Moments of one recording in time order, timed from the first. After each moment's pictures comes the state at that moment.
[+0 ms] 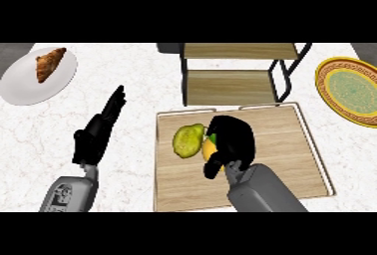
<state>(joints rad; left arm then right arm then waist) -0.19 0.10 -0.05 -1.46 -0.13 0.00 0.04 -0.43 -0.03 0.53 -1.46 0.84 0.11 1.00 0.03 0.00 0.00</state>
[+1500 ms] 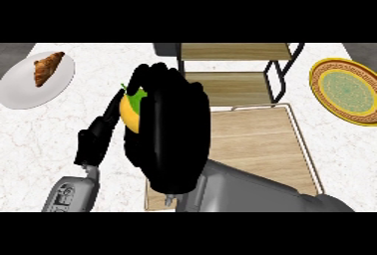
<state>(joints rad) -0.19 0.09 -0.05 -1.41 -0.13 -0.01 0.03 -0.97 -0.02 0.72 -1.60 1.02 -0.29 1.24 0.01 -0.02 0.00</state>
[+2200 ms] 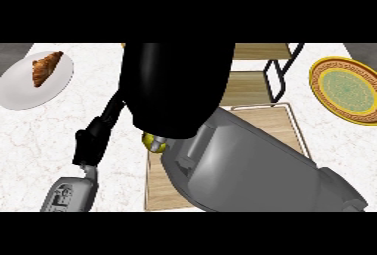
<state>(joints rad) -0.18 0.09 -0.04 -1.42 -0.13 -0.01 0.03 -1.22 -0.01 0.46 -1.50 1.15 -0.13 1.25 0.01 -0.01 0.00</state>
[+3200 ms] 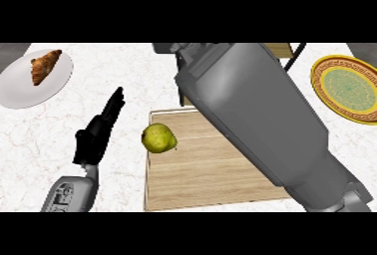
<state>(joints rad) -0.19 0.09 -0.03 -1.42 -0.14 0.00 0.02 -1.34 -0.02 0.23 -1.25 1.34 -0.04 1.09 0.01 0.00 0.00</state>
